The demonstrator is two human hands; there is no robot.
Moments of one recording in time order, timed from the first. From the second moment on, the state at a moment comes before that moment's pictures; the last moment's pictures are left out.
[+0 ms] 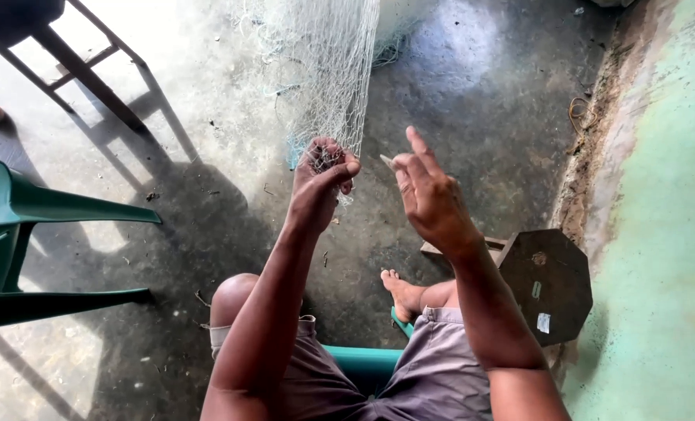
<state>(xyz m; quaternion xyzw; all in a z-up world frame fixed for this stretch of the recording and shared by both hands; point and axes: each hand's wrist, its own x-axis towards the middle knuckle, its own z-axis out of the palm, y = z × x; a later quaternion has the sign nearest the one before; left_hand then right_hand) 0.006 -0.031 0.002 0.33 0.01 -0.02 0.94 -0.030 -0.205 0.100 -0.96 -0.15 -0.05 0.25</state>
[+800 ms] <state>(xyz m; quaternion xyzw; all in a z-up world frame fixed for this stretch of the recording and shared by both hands) 0.014 -0.103 0.020 0.32 -0.01 -0.09 0.94 -0.005 -0.277 0.075 -0.84 -0.12 -0.05 0.52</state>
